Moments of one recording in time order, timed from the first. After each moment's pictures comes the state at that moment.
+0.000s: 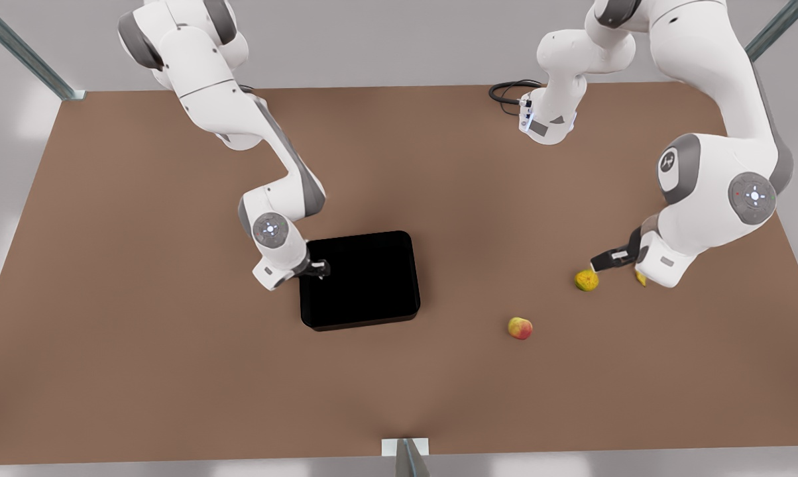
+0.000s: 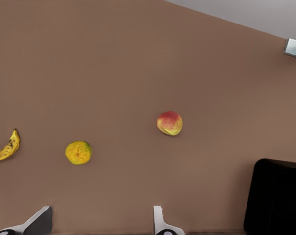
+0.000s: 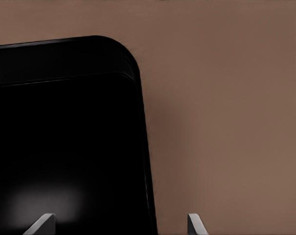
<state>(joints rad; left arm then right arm) -0.03 0.27 -0.07 -1.45 -0.08 1.66 -0.32 0.50 0.43 -0.05 -1.90 0.04 2.31 0.44</state>
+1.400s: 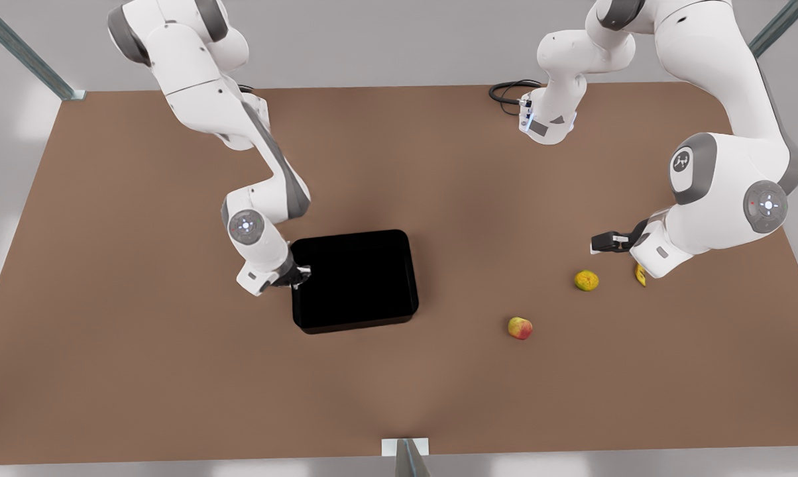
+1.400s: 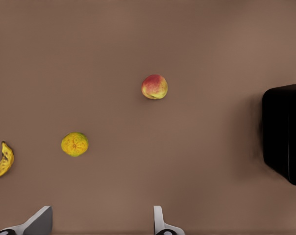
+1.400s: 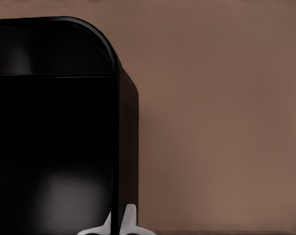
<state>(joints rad) 0.00 0.28 -0.07 -1.43 -0.13 1.54 -0.01 0.42 0.37 -0.04 -1.95 0.06 2.40 0.22</state>
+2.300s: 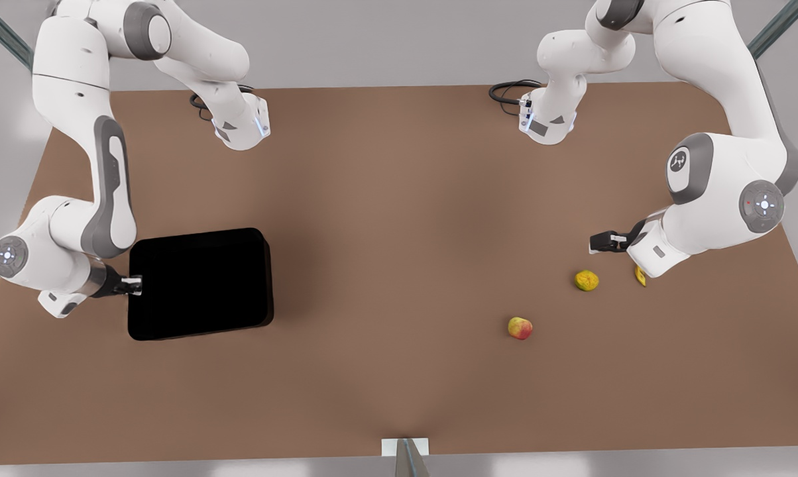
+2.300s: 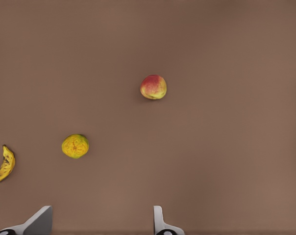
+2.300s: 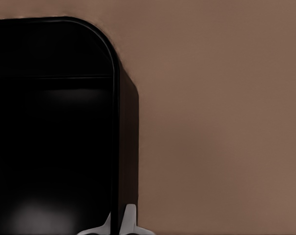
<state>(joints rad) -0.01 0.28 -0.07 -1.43 -0.12 1.55 0.01 -0.15 0.39 -0.06 -1.74 0.06 2.02 -0.38</state>
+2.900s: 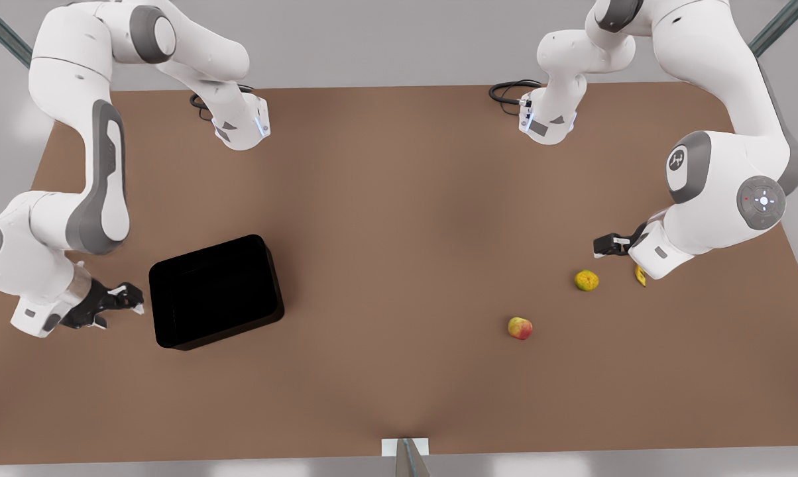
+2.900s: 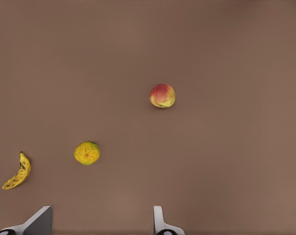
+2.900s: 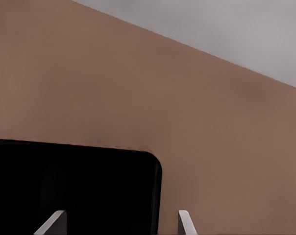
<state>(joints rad) -0.02 0.30 -0.08 -1.38 -0.07 1.55 -0.01 -0.14 0.40 0.05 -1.40 0.04 1.91 -0.51</state>
